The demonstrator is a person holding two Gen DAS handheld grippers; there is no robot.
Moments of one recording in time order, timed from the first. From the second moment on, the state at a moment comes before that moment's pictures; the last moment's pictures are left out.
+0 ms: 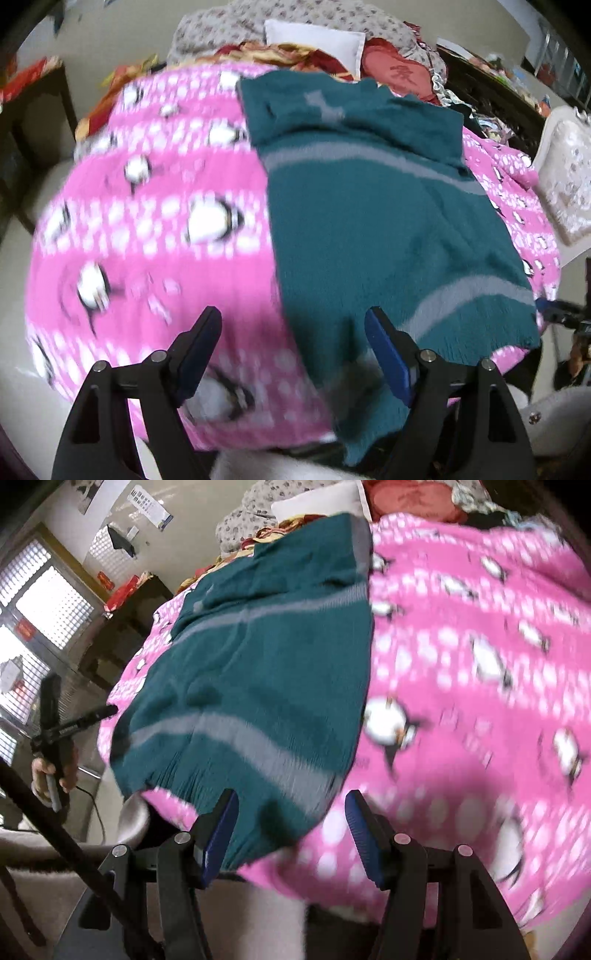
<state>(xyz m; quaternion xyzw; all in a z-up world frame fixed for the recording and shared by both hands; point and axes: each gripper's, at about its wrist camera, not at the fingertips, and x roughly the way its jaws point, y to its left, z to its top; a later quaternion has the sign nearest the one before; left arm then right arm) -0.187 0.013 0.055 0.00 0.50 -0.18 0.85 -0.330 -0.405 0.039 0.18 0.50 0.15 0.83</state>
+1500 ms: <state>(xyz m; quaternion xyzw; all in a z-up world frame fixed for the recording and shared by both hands) -0.185 -0.001 0.088 -0.06 0.50 -0.26 0.83 -0.276 -0.392 0.126 0.24 0.32 0.29 0.87</state>
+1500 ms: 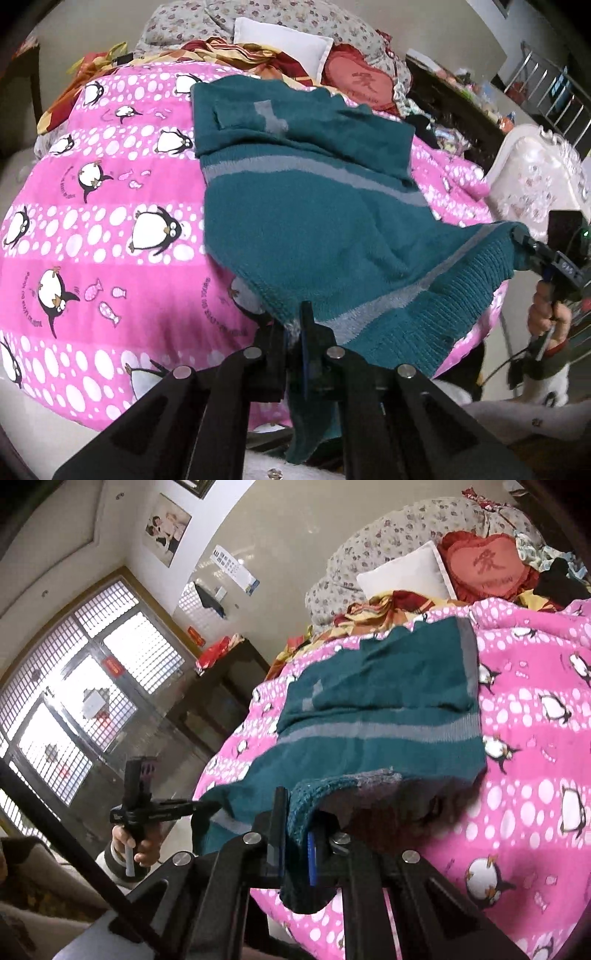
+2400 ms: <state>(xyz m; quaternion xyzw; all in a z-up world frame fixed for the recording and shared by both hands) 0.068 -0.021 0.108 -0.13 0.49 -0.20 0.84 -0.013 -0.451 0.111 0.30 0.32 0.17 0.88</state>
